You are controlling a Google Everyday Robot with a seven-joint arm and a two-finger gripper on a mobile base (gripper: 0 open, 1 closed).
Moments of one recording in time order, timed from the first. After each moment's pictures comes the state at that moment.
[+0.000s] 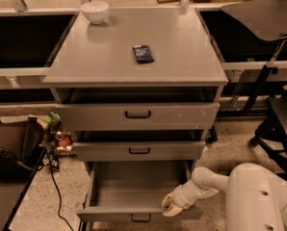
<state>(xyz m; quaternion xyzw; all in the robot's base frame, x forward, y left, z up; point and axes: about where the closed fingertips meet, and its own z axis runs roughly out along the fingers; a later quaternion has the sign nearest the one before) 0.477 -0.113 0.184 -0.69 0.63 0.30 0.19</state>
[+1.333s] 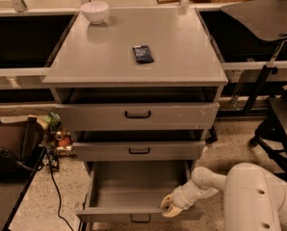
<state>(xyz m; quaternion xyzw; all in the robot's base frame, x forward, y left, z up) 0.471 -0.107 0.188 -0.69 0.62 0.33 0.19</state>
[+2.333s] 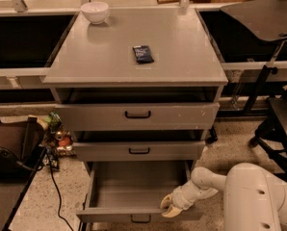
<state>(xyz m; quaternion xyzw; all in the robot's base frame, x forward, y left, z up) 0.471 -0.107 0.188 -0.69 0.62 0.33 0.19</state>
